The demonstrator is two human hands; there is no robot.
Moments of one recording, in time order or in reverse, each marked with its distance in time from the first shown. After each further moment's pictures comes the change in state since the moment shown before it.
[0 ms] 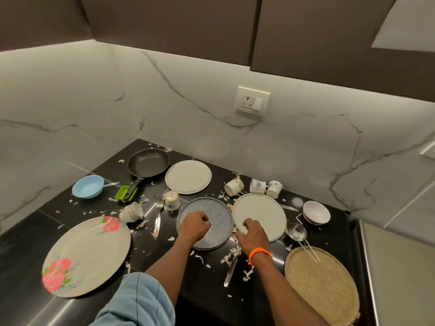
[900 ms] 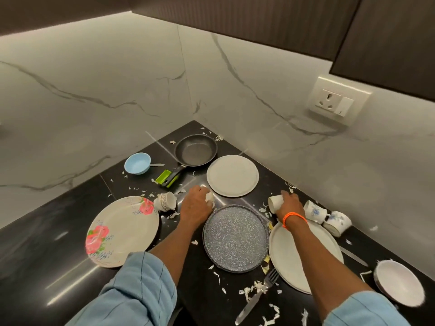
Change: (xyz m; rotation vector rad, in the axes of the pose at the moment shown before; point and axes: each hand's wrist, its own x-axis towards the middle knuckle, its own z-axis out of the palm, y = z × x) left_hand 0.078 -0.049 -0.058 0.227 0.362 -0.178; right_hand 0.241 -0.030 0.022 -0.248 -0.295 -0.092
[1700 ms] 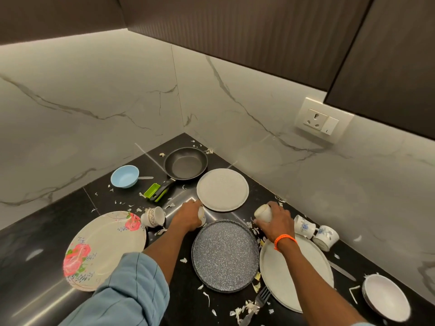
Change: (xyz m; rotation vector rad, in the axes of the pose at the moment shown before) left_hand 0.041 -0.008 0.006 0.035 -0.343 0.008; right_hand -0.029 -0.010 -0.007 0.112 0.186 -0.136
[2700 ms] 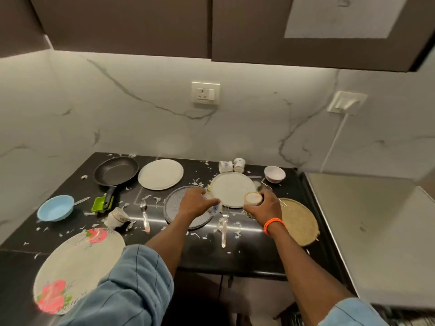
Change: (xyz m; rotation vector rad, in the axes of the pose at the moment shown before) left_hand -0.198 0.069 0.004 -0.230 -0.095 0.520; right_hand -0.337 -0.037 -0.038 0.283 0.565 0.444
